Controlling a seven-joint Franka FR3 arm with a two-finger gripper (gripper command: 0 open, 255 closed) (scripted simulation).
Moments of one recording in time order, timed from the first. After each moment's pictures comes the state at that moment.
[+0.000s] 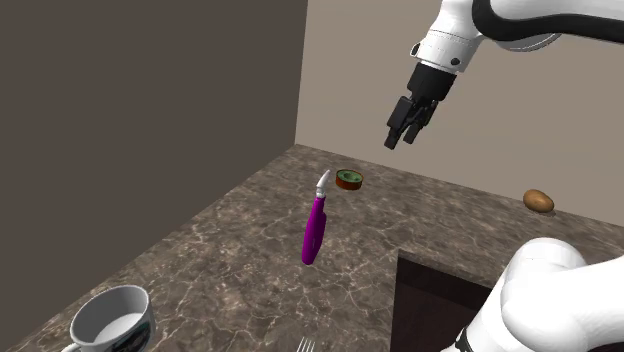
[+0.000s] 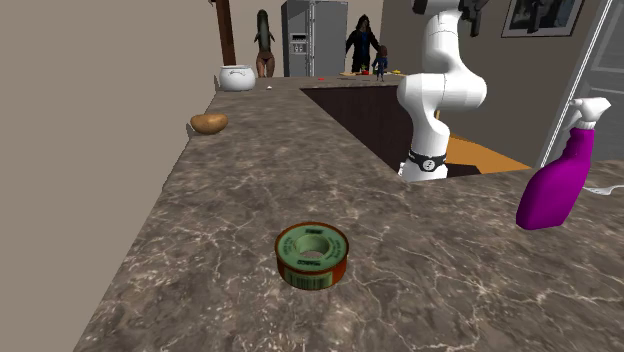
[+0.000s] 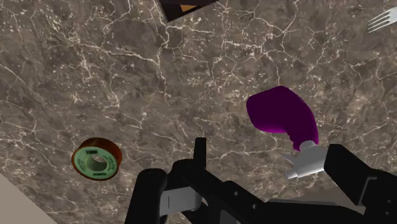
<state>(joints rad) 0.01 -0.81 0.00 -2.27 0.06 1.62 -0.02</state>
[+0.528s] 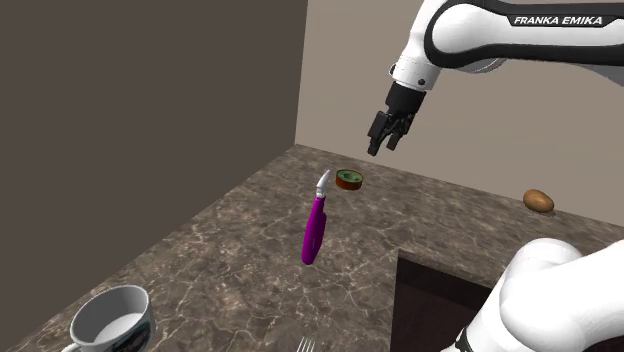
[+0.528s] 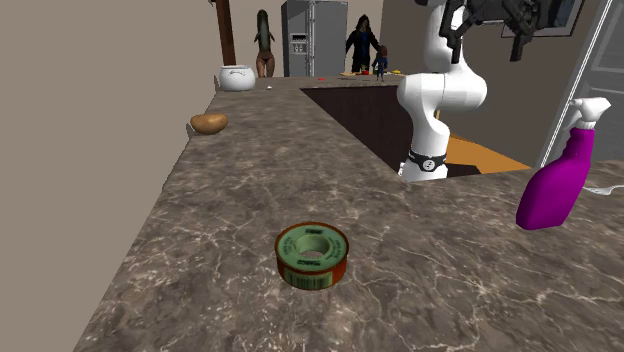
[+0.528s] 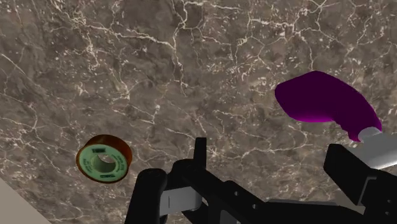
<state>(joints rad) -0.01 -0.66 -0.05 -2.28 0.03 1.76 -0.07</state>
